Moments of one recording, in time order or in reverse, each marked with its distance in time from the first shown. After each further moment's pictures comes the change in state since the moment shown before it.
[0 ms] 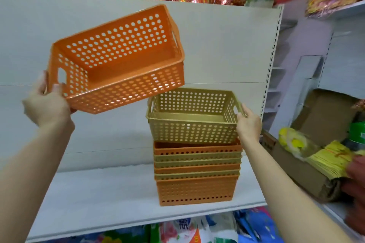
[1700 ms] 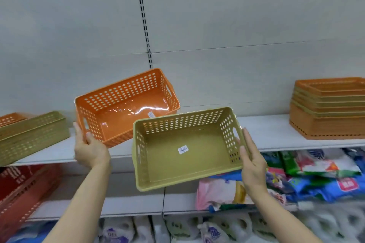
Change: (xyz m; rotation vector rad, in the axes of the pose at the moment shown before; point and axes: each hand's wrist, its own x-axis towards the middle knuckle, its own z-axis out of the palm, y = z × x) left_hand 0.229 0.021 -0.557 0.657 0.302 0.004; right_hand -0.596 -0.135 0.256 0.475 -0.317 -0.008
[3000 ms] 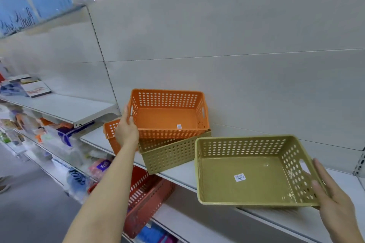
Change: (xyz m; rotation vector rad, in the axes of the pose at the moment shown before) left_hand 0.530 -0.141 -0.092 0.427 0.082 0.102; right_hand 0.019 0.115 0.468 -0.154 -0.321 0.209
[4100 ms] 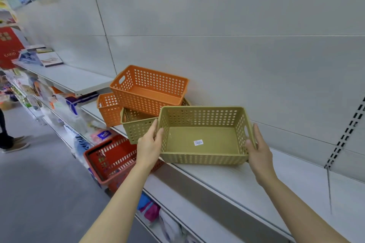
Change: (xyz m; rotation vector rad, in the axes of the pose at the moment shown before) left_hand -0.199 0.019 0.033 0.028 -0.264 0.106; right_hand 0.071 0.000 0.048 0.027 -0.384 -0.002
